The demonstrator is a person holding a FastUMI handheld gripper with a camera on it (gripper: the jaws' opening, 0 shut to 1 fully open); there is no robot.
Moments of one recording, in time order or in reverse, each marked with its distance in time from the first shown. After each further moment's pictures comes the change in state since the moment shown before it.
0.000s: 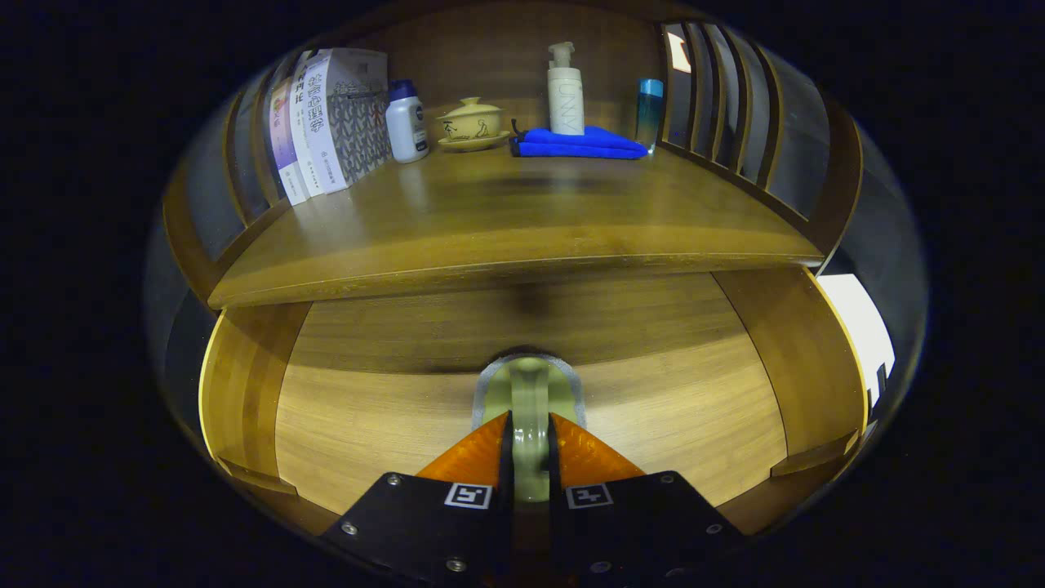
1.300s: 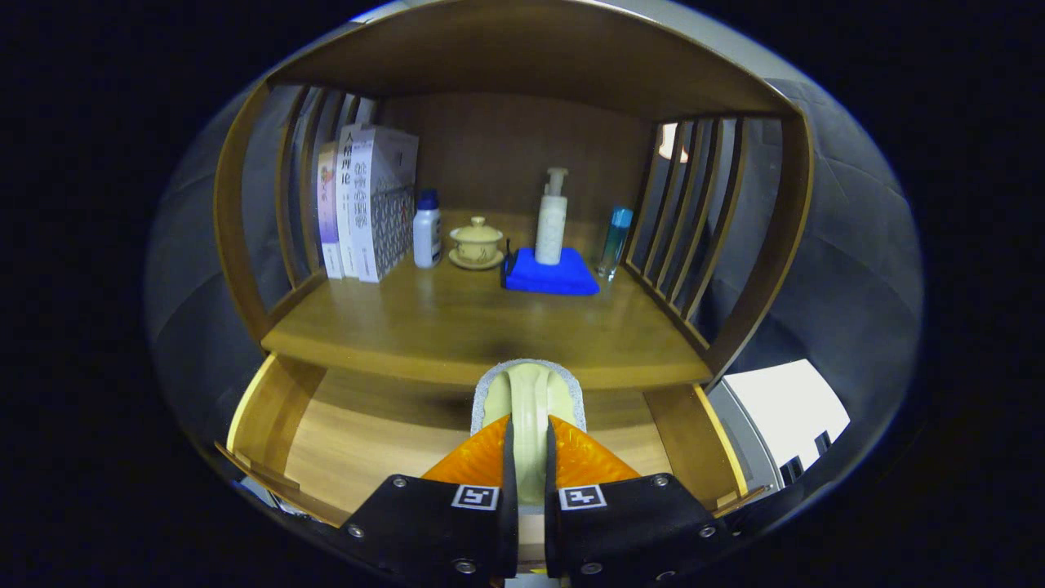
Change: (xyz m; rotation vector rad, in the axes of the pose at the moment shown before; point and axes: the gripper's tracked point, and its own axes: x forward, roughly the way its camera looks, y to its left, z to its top) arm -0.110 -0.024 0.111 -0.110 -0.330 -0.045
